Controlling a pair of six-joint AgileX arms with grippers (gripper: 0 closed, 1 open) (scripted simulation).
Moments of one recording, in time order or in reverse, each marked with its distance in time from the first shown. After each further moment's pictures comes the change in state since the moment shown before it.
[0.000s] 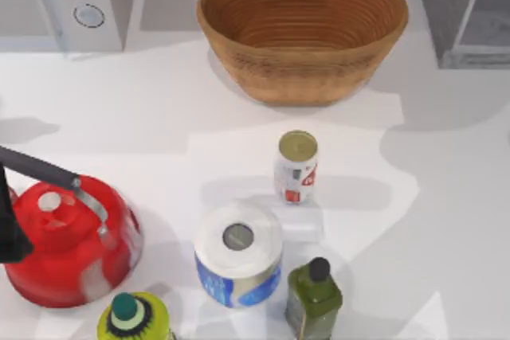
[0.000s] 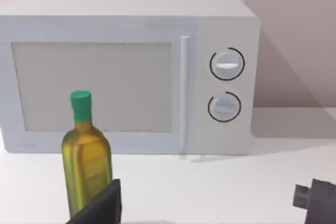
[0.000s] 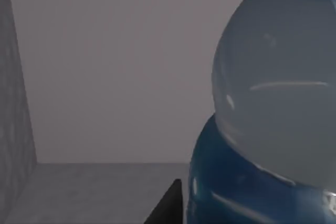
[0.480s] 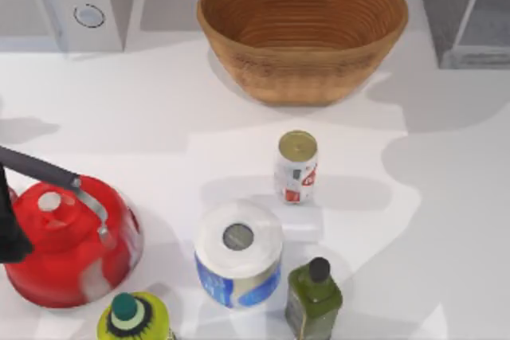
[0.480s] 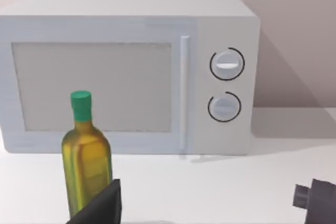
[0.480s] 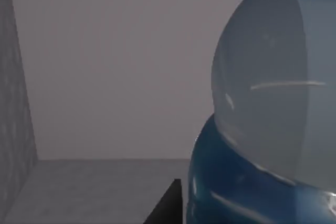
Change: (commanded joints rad) left arm 0.000 0.000 0.000 0.000 0.000 0.000; right arm -0.017 -0.048 -0.075 0.029 -0.009 0.003
